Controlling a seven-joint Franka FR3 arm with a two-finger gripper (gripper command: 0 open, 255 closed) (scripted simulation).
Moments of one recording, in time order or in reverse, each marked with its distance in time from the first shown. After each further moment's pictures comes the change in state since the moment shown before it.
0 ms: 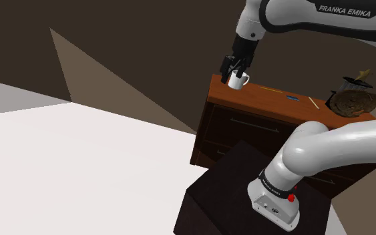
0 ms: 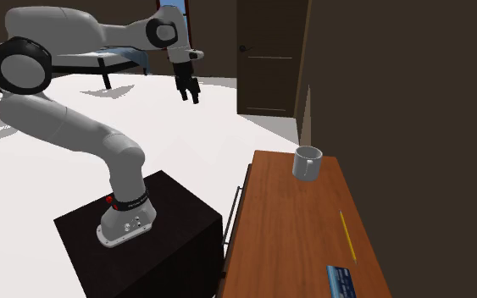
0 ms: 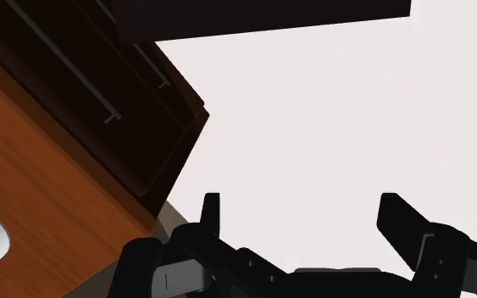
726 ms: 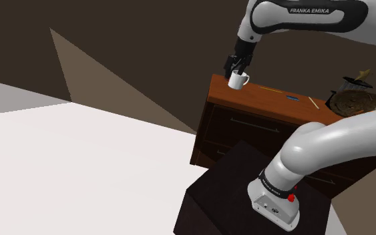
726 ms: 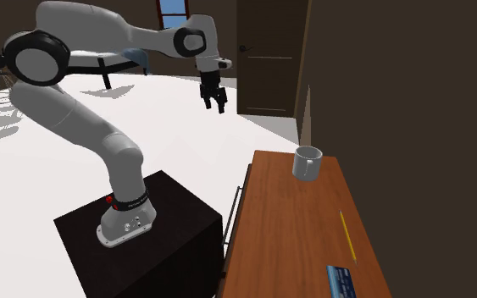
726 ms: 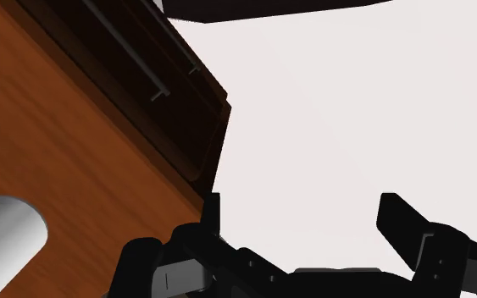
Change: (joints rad) arm -0.068 0.162 -0.184 0.044 -0.080 0.118 -0.189
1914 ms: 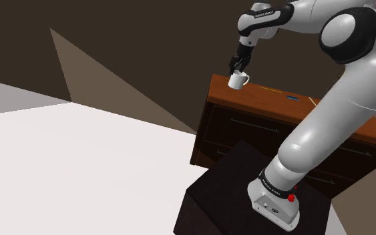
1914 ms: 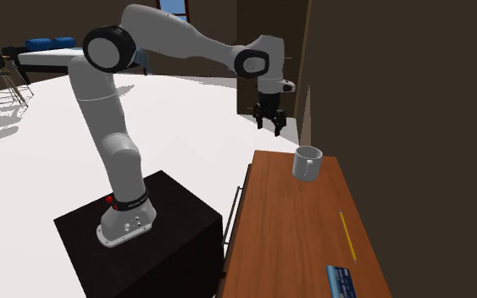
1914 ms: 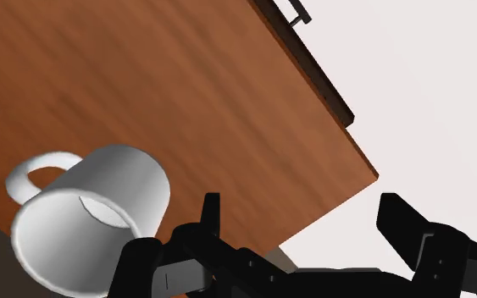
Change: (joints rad) arm -0.087 0.563 -0.313 0.389 0.099 0.144 -0.420
